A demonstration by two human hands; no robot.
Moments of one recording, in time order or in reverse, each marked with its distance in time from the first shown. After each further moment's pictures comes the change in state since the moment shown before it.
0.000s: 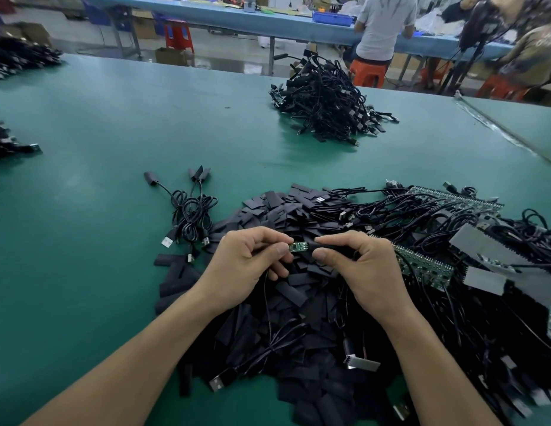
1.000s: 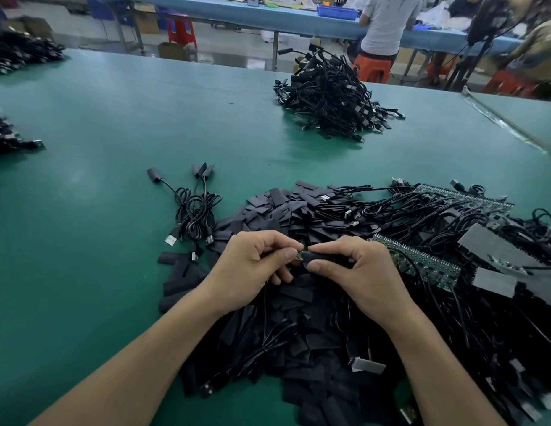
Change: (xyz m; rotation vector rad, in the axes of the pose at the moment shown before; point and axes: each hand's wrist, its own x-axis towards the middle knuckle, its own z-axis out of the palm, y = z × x) left_hand -0.002 0.005 0.002 0.129 -0.032 0.026; right_hand 0.000 0.004 0.004 -0.135 -0.121 -0.030
